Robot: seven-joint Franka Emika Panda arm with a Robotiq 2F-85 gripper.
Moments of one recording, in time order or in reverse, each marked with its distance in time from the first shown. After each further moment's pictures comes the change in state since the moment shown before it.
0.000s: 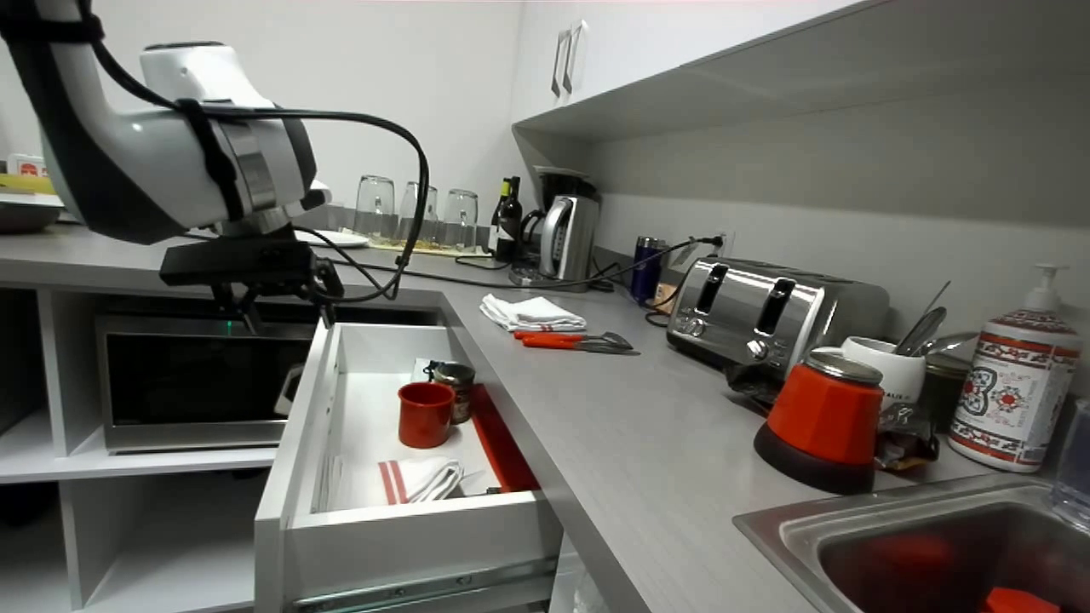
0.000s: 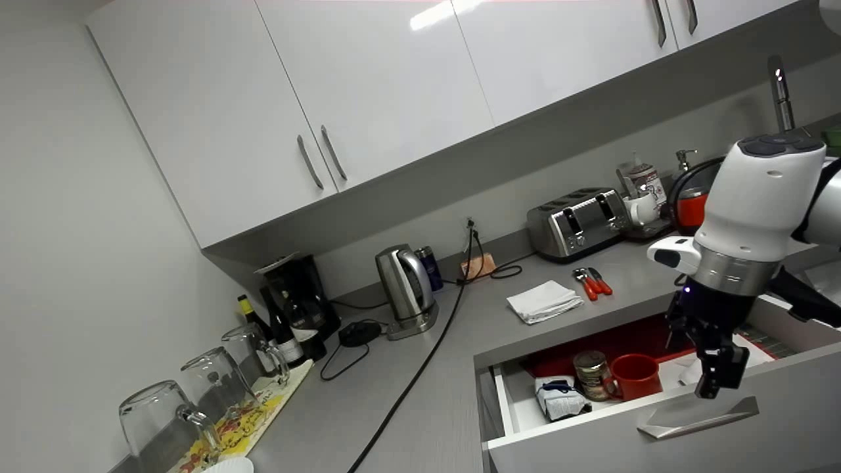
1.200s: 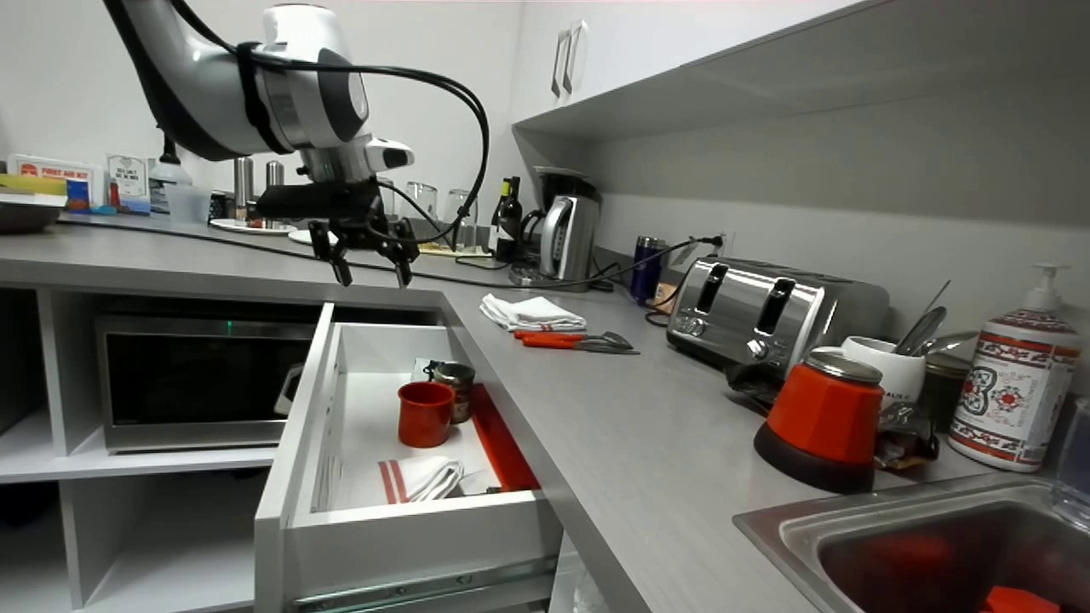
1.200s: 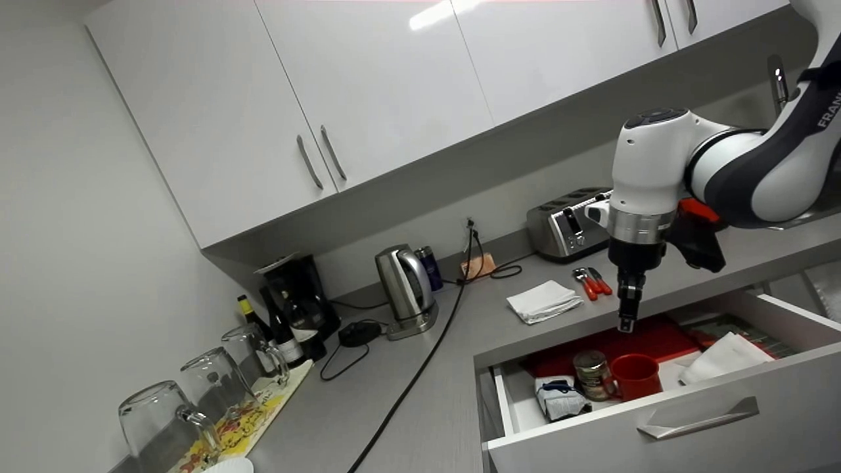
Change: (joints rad) arm -0.033 0.010 0.061 0.234 0.533 -0.319 -0.238
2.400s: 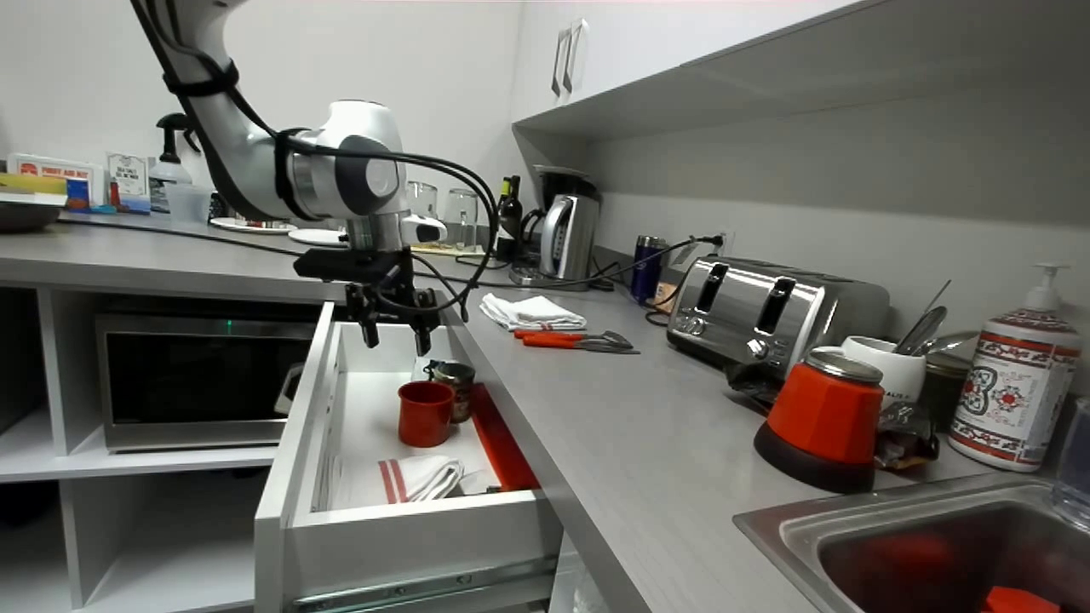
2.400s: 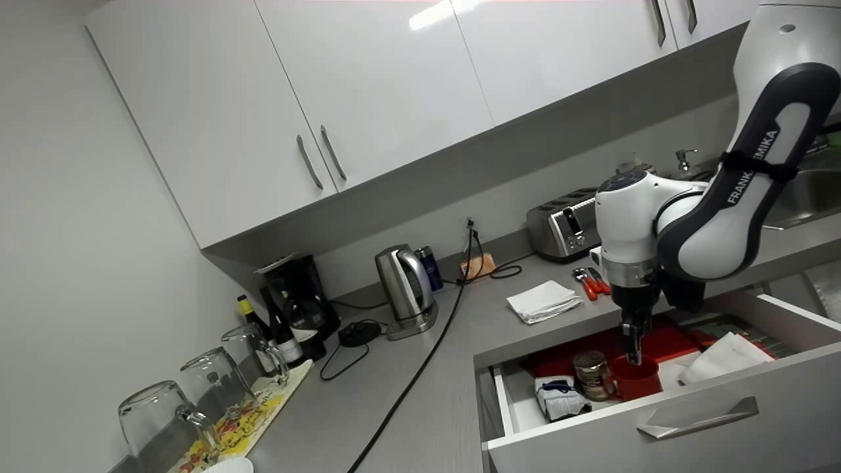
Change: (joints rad) arm 0.405 0.207 -0.454 0.175 0.384 -0.072 -0.112
